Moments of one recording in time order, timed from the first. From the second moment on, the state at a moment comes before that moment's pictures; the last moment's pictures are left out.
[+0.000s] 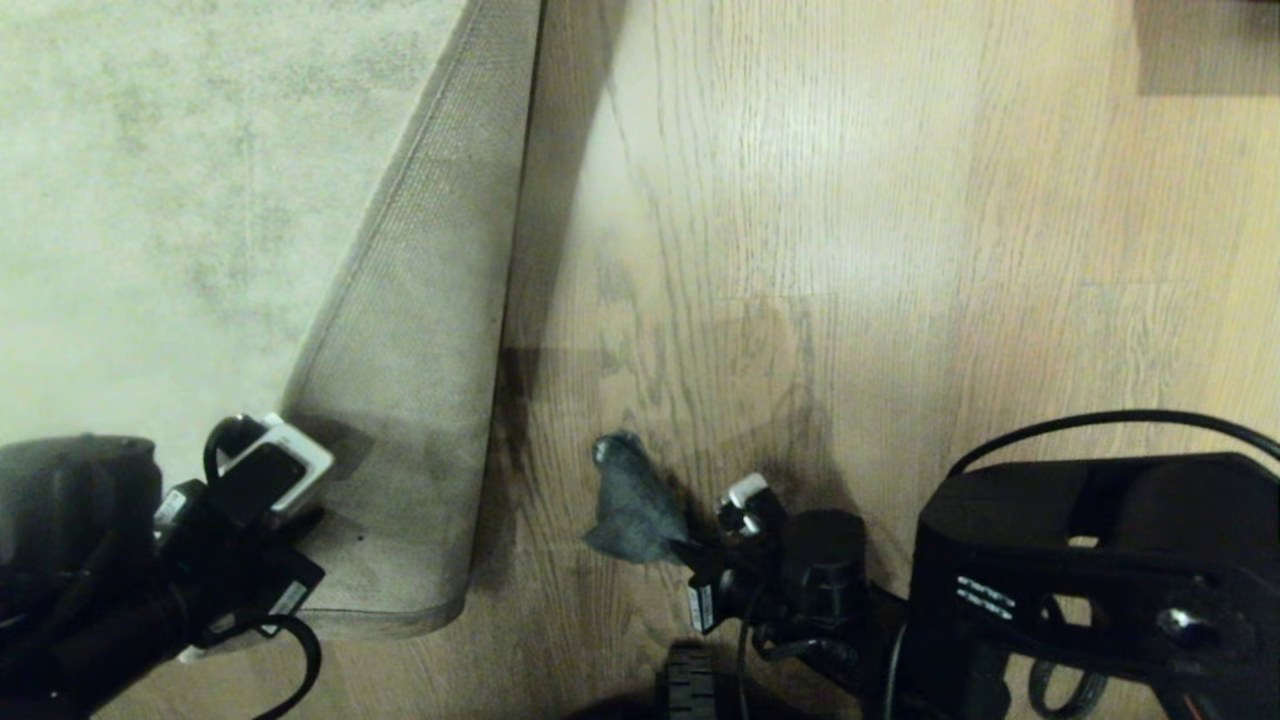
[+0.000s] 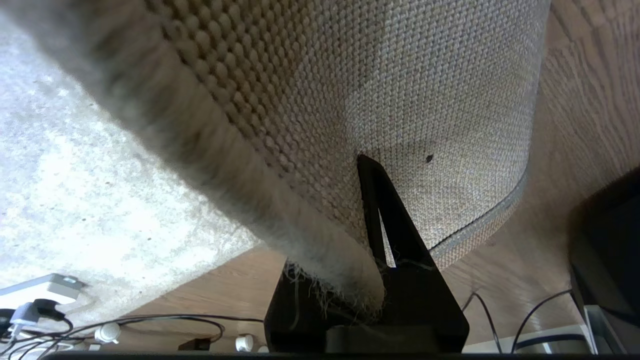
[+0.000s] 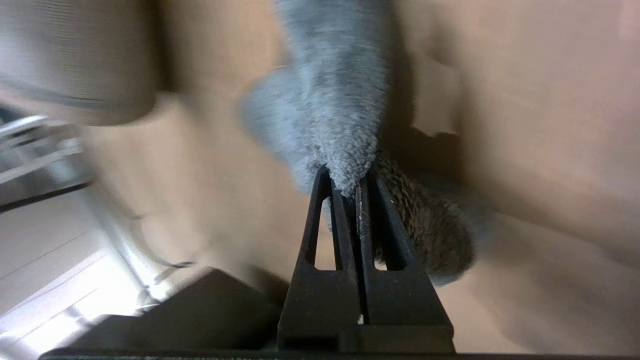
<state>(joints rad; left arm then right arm) -0.16 1.39 -0.33 -0.52 0.21 0.58 0.75 2.38 -0.65 -1.49 0.01 0.13</state>
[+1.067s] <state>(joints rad) -0.18 1.42 -0.33 -0.52 0.21 0.57 0.66 2.05 -0.32 -1.52 0.01 0.05</state>
